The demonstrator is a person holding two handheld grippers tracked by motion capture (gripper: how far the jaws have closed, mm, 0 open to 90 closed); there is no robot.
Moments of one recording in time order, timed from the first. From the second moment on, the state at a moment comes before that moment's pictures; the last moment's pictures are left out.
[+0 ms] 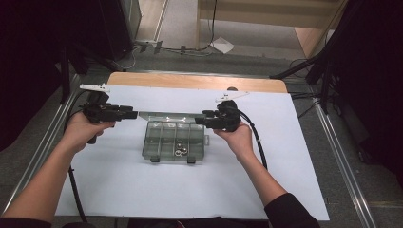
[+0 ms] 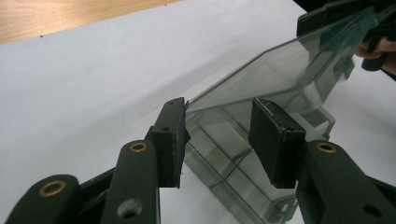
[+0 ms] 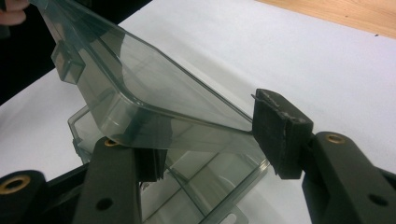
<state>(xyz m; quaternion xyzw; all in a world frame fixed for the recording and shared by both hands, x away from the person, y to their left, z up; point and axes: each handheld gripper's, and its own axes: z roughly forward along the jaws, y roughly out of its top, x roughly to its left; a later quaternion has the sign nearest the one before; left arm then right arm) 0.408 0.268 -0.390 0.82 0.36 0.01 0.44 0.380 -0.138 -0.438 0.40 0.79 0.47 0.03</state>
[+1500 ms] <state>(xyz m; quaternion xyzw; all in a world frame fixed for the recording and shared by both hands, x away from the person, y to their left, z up) 0.398 0.223 -0.392 0.84 0.33 -0.02 0.43 0.350 -0.182 -0.427 0.40 0.80 0.45 0.05</state>
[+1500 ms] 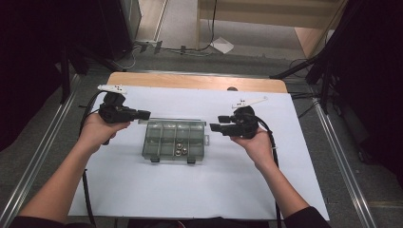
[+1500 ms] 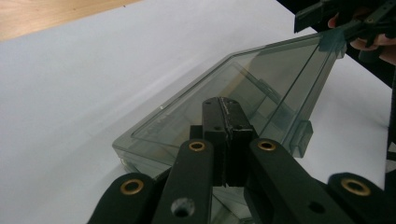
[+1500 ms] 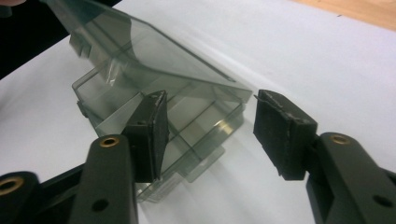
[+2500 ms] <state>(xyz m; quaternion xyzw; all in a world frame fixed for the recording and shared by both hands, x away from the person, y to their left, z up) 0.379 0.225 -0.406 0.83 0.32 -0.01 0.45 0.354 -0.137 -0.412 0.37 0.79 0.48 0.02</state>
